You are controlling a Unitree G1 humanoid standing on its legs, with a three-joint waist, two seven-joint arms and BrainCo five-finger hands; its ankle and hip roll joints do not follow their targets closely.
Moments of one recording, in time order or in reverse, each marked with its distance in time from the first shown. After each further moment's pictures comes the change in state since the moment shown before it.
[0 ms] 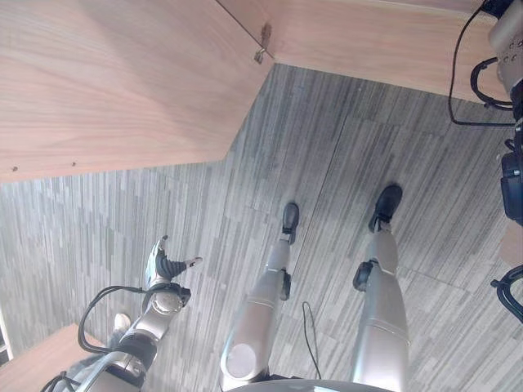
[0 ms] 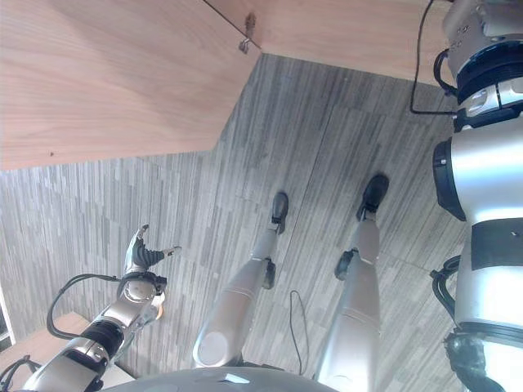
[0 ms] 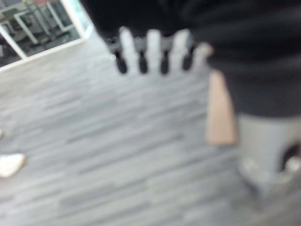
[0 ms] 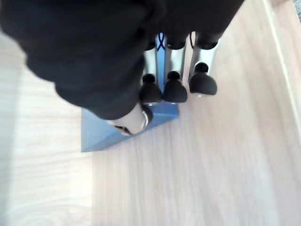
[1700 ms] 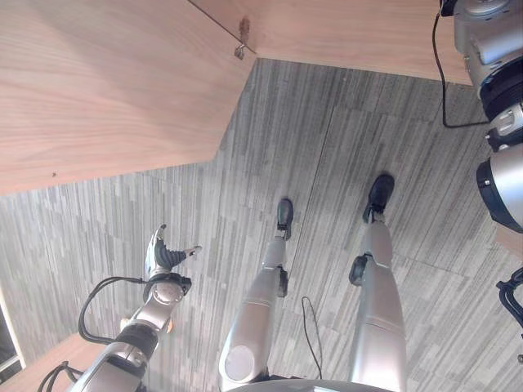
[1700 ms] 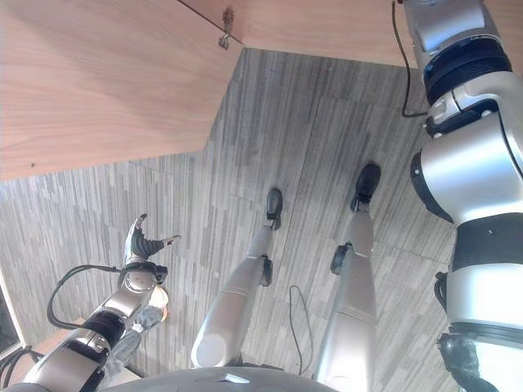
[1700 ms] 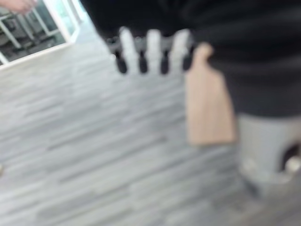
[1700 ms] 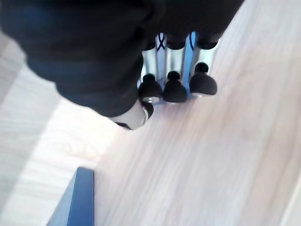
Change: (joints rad) left arm -0.058 0.006 -0.001 0.012 -0.018 -0.014 0.025; right arm -0.014 0.071 0.276 -0.118 -0.419 -0.006 -0.066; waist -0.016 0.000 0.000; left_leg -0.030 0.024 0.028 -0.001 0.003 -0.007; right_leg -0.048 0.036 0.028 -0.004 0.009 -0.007
